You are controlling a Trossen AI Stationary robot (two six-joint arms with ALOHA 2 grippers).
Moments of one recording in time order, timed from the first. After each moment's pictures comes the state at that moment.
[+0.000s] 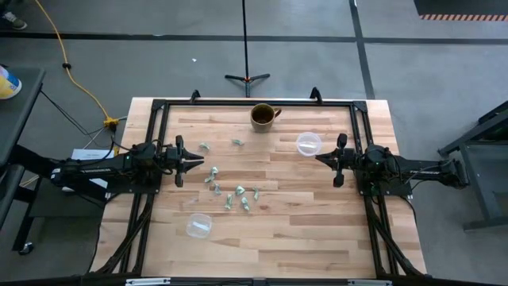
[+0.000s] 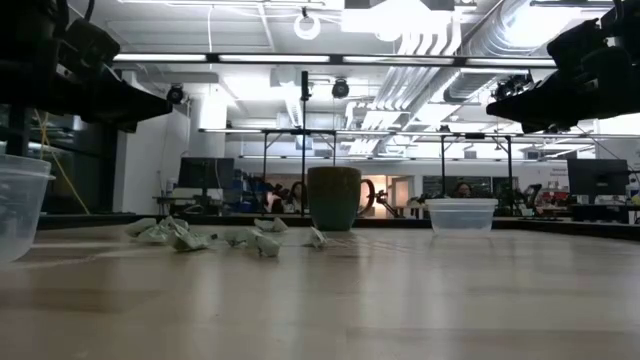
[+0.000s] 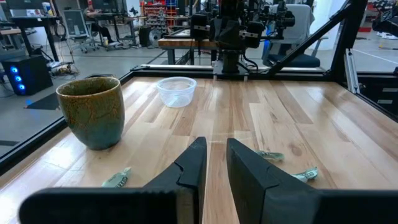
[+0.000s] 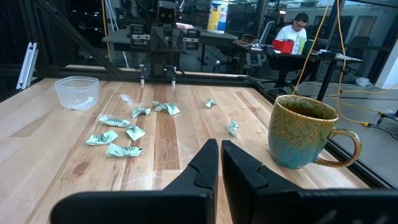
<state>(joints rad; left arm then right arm) 0.12 0.10 0.01 0.01 0.01 0.02 -0.11 0.16 0.01 0.09 0.06 -0.09</state>
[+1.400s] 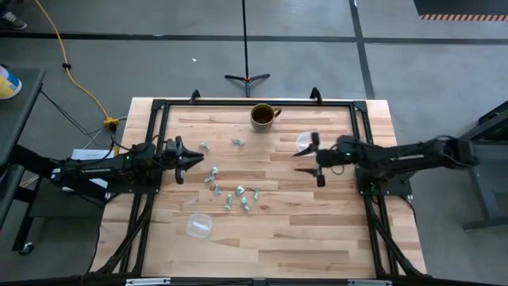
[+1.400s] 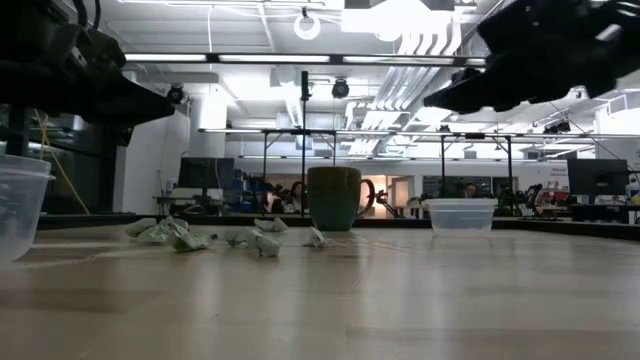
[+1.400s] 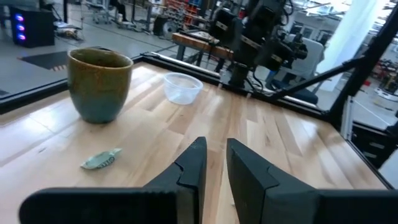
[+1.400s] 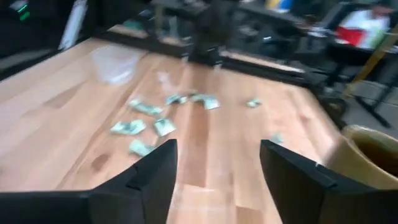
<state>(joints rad) 0.12 0.10 0.01 0.02 -0.06 -0.27 -0.15 0.98 0.30 0.43 -0.21 -0.27</state>
